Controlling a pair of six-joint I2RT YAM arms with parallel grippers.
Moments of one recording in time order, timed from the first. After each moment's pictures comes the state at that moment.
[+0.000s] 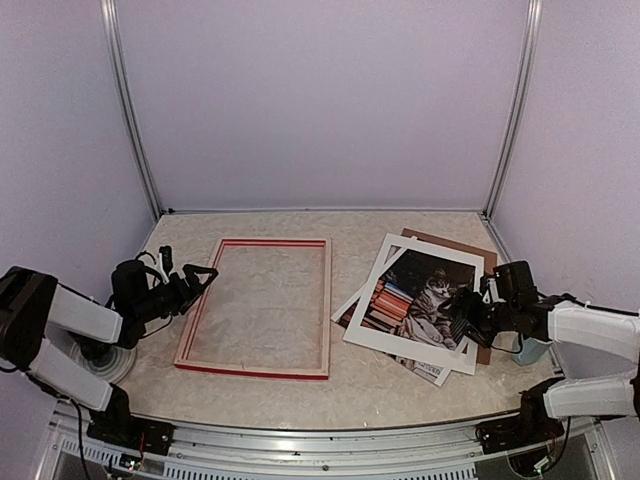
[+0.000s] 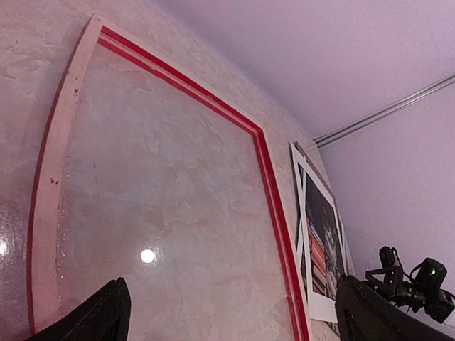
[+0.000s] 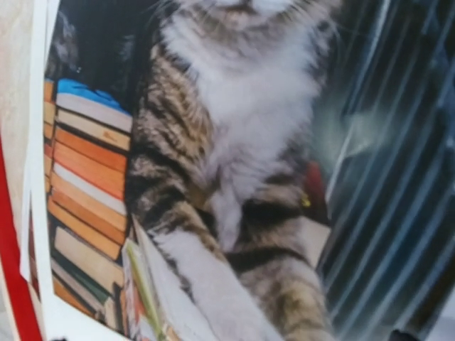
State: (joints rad) left arm -0.13 1.43 0.28 0.84 0.49 -0.79; right arm 0.28 1.10 0.41 -0.13 -0.24 0.85
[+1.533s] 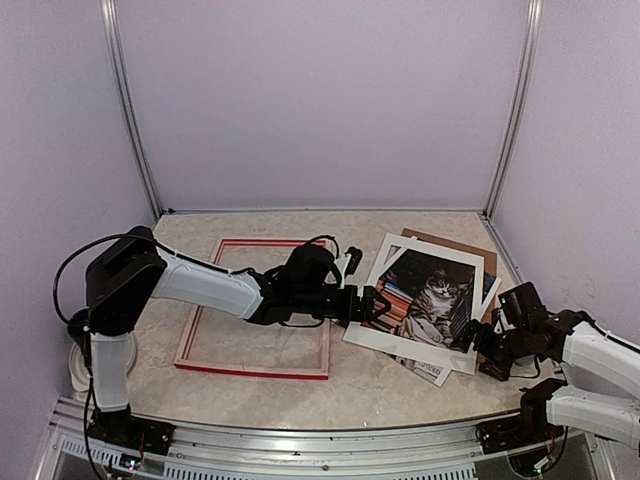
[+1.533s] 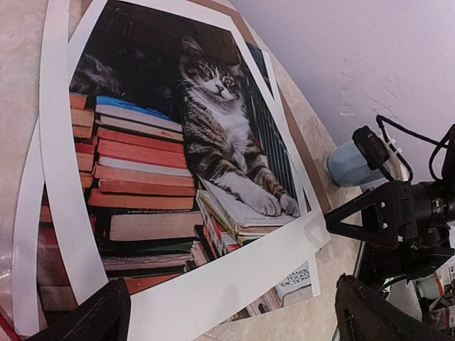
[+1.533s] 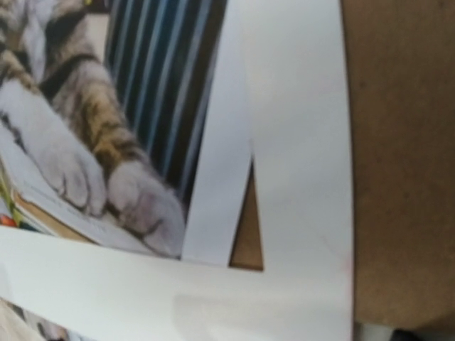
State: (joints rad) left arm -0.98 2.03 1.25 0.32 0.23 -0.64; right arm 0.34 0.81 0.35 -0.57 -0.17 0.91
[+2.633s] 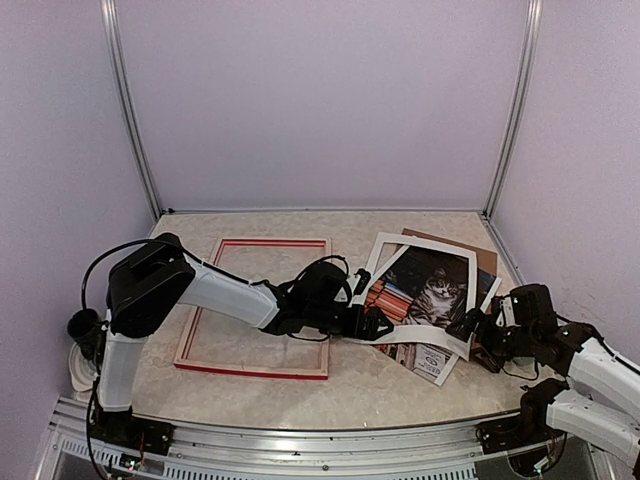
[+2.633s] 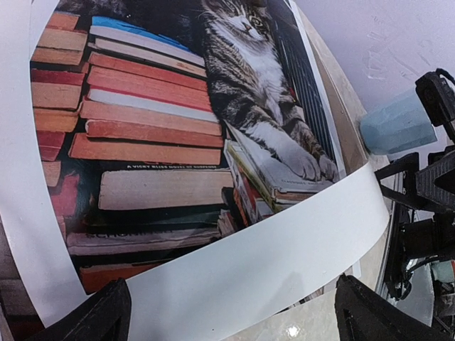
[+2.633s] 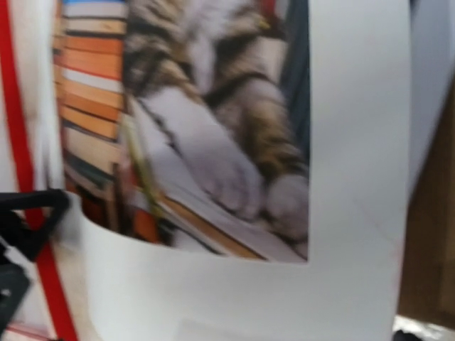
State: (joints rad) left arm -1.01 2.17 1.30 0.29 0.27 -0.65; right arm 0.35 0.65 0.29 -0.43 -0.27 0.95
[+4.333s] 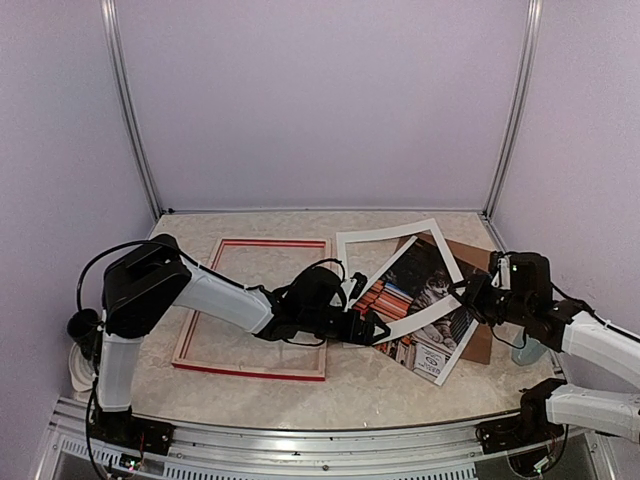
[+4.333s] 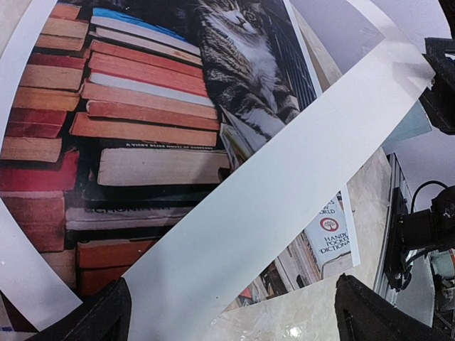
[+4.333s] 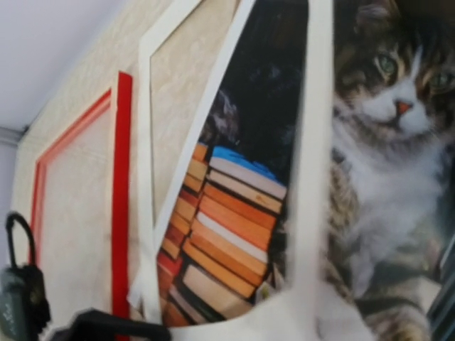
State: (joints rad) left arm -1.01 2.14 1.23 0.35 0.27 -0.64; right arm 0.33 0.87 0.41 -0.07 -0.18 0.86
